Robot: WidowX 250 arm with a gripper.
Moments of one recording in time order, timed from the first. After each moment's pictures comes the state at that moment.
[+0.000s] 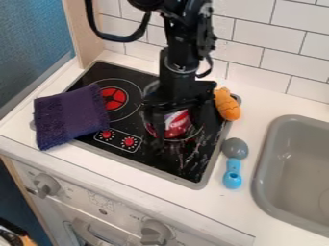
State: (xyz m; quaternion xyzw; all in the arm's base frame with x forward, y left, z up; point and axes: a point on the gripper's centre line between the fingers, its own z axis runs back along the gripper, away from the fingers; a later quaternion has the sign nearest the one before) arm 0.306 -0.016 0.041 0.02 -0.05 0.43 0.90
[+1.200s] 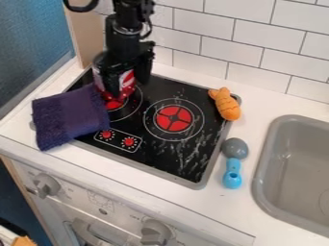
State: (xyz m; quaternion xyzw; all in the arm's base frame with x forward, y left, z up) arm 0.347 0.108 0.042 0.06 -0.08 0.58 0.81
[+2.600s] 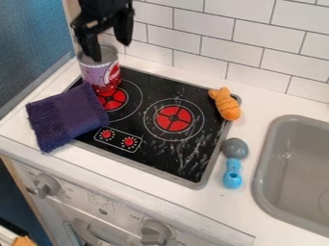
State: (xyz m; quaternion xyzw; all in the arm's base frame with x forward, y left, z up) arm 0.339 0.124 0.113 0.02 -0.11 0.61 0.79
